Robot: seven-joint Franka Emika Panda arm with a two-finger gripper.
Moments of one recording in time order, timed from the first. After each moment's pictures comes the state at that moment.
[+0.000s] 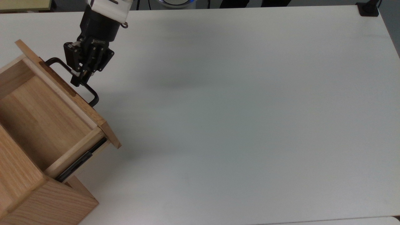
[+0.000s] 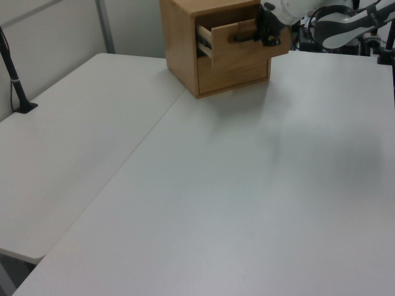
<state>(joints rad) -0.19 0.09 0.01 -1.94 -0.89 2.73 -0.46</state>
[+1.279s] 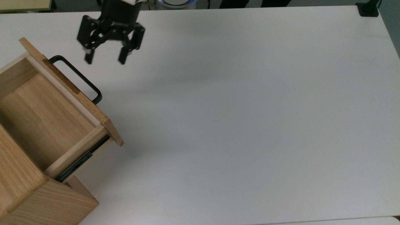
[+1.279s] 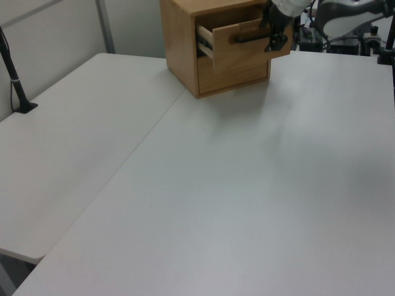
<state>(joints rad) -0.05 -0.02 0.01 -1.92 -0.55 2.38 -0.37</state>
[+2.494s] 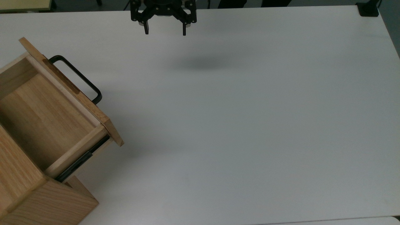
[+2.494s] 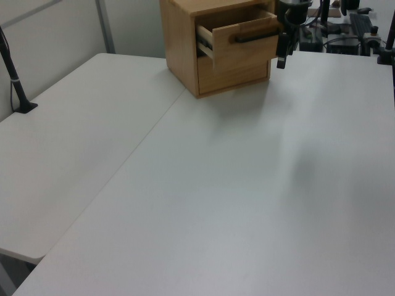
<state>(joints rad) 0.06 -0.01 -0.01 -1.74 -0.02 1.79 0.05</state>
